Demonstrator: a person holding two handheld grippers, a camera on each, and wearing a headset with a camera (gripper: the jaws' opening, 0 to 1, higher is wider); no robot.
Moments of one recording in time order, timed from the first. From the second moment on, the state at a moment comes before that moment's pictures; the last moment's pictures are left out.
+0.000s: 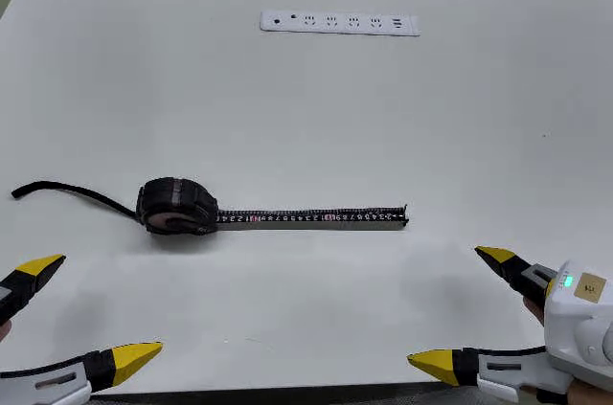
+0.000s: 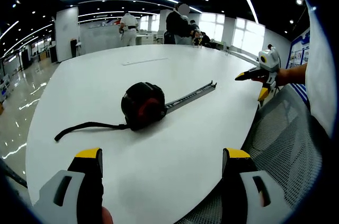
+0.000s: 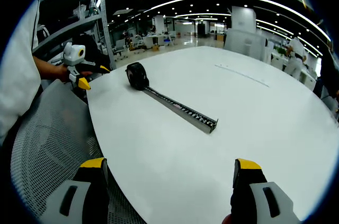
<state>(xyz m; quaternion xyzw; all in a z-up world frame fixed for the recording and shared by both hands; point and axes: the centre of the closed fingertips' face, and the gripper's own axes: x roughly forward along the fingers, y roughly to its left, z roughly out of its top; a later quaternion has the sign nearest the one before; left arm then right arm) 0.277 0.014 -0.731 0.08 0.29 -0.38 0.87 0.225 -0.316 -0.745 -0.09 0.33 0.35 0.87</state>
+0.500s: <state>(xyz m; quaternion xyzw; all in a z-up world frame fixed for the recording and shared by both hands) 0.276 0.012 -0.733 0.09 0.29 -0.39 0.87 0.222 -0.317 -0.748 -0.09 0.34 0.35 0.87</state>
